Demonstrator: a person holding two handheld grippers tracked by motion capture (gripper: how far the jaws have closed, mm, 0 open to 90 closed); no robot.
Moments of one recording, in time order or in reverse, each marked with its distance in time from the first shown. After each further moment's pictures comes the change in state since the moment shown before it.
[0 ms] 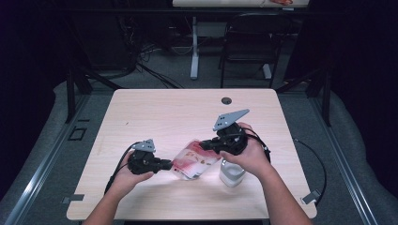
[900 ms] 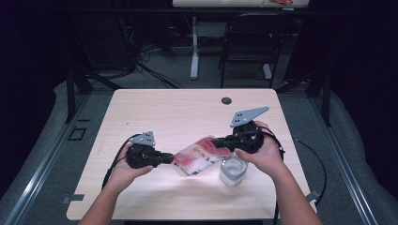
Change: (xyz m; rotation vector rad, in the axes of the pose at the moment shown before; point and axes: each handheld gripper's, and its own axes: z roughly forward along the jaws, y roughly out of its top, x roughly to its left) left arm -0.010 0.030 -0.020 -0.039 -0.012 0.067; right arm -0.010 -0.012 -0.034 -0.034 -0.005 0.042
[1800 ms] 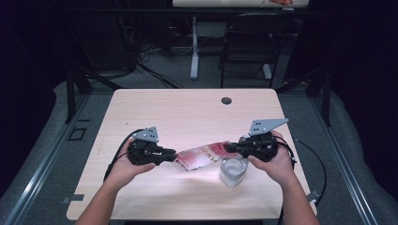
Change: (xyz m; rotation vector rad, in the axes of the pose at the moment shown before) left arm -0.013 0.029 -0.009 0.035 0.015 0.038; right arm -0.009 -0.042 -0.018 -0.115 -0.002 0.028
